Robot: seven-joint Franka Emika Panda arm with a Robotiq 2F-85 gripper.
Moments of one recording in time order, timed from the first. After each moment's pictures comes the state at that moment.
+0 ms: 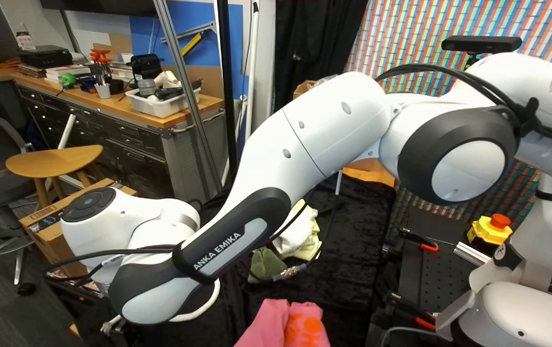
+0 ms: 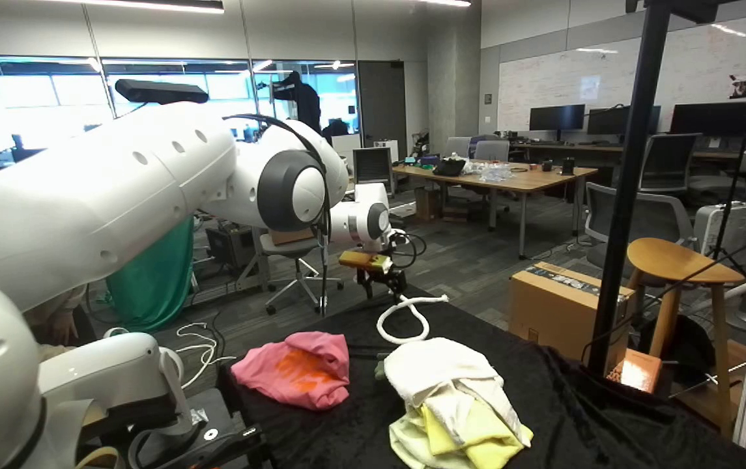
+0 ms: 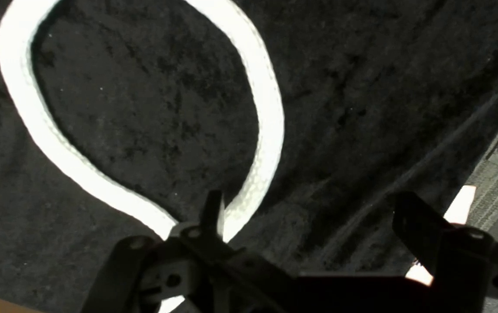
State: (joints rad) arm 0.50 1.21 0.13 -0.99 -0.24 2.22 0.26
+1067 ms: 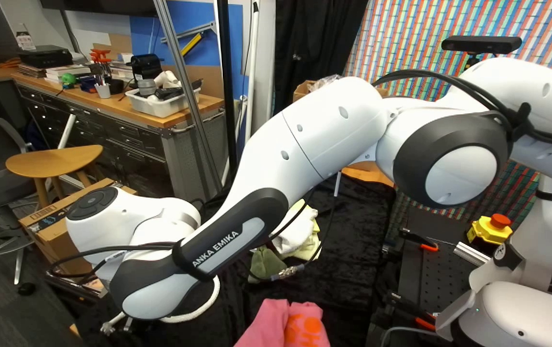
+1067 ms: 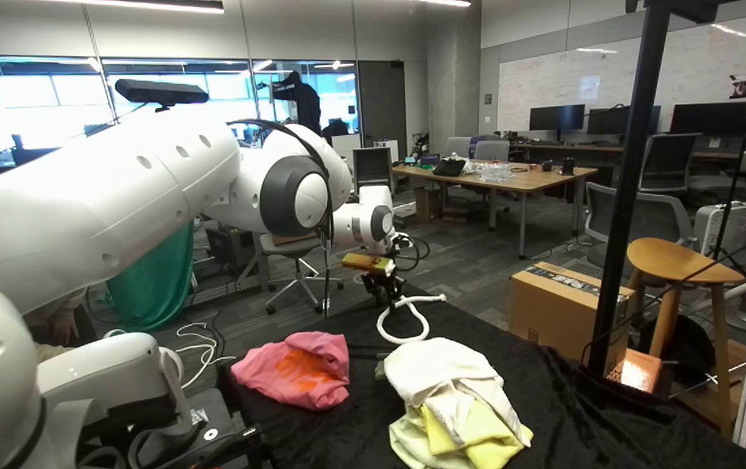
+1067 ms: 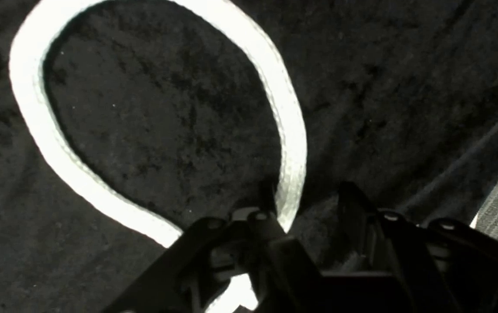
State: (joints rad) arm 0.49 1.23 0.13 -0.96 -0.23 2.18 0.26
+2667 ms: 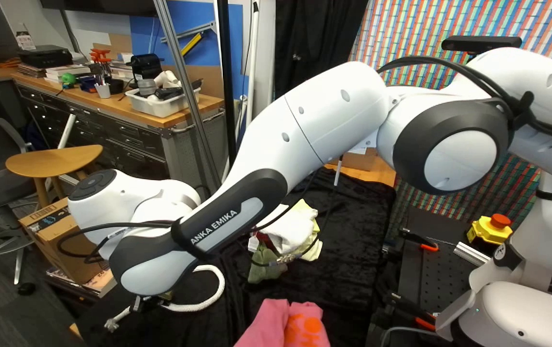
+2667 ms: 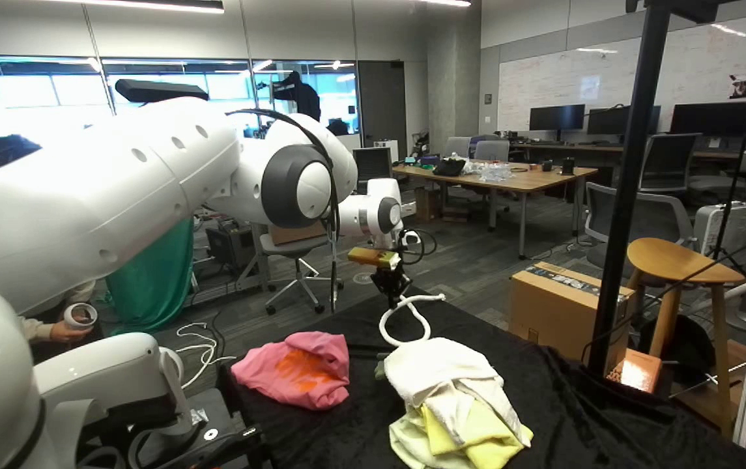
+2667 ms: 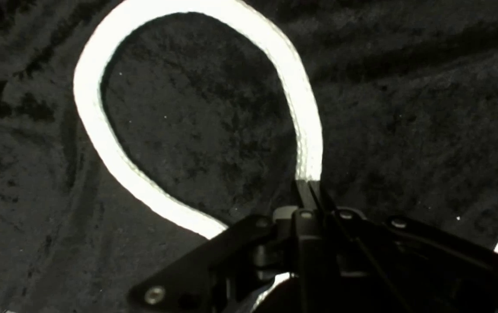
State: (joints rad) arm 0.46 1.19 0.12 -0.98 -0.23 2.11 0.31
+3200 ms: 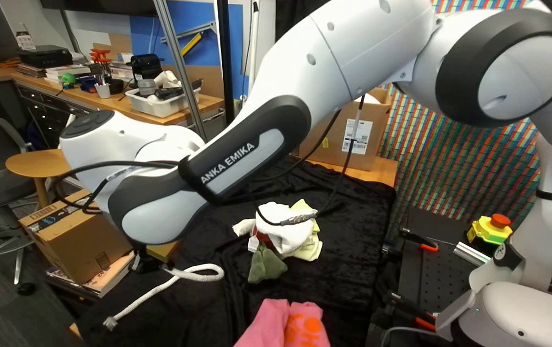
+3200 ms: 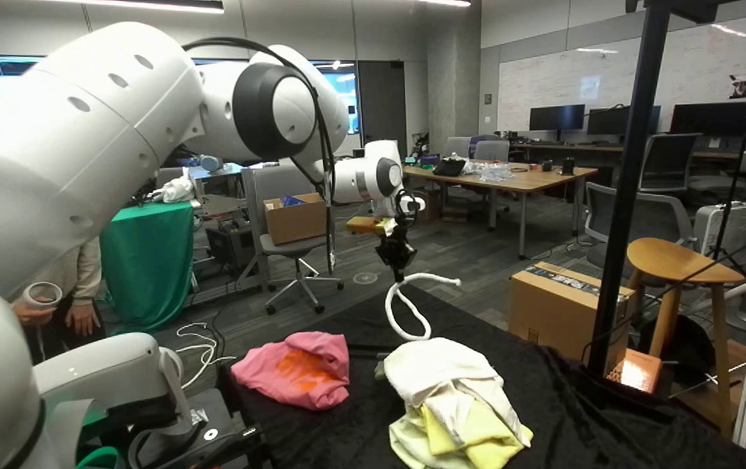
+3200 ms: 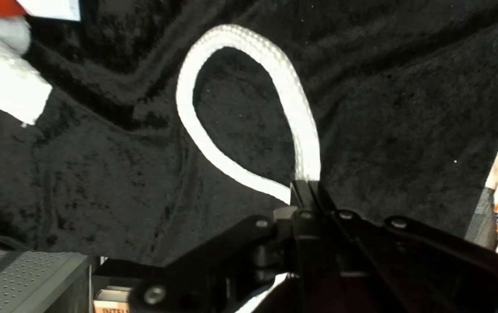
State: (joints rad) arm 0.46 0.91 0.07 -1.25 -0.23 2.11 0.44
